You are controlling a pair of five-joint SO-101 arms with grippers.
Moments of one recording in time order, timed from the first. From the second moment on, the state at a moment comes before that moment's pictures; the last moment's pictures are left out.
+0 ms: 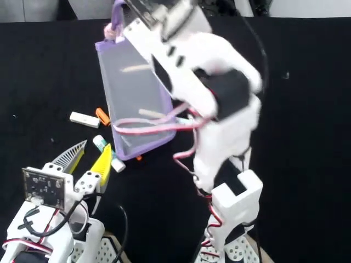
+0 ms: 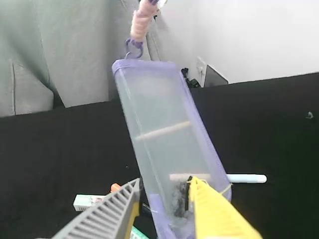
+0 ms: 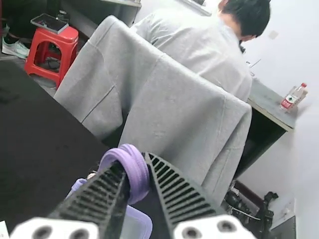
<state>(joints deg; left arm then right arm) 6.9 -104.8 51.2 78.5 -3.8 -28.4 18.2 -82.7 82.2 24.5</state>
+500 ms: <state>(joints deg) 6.9 -104.7 55.4 59.0 -1.2 -28.4 15.3 -93.3 99.0 24.5</state>
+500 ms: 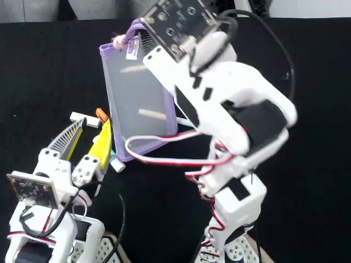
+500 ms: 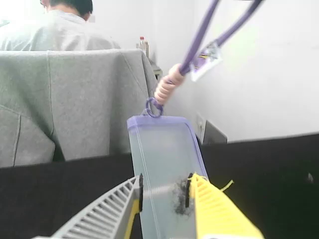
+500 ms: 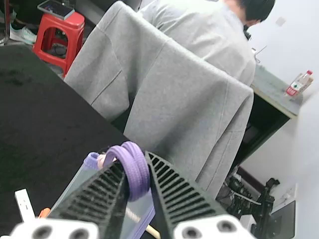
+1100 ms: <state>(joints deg) 18.7 -104.7 70.8 32.2 -0.7 -28.4 -4.3 -83.3 99.3 24.5</state>
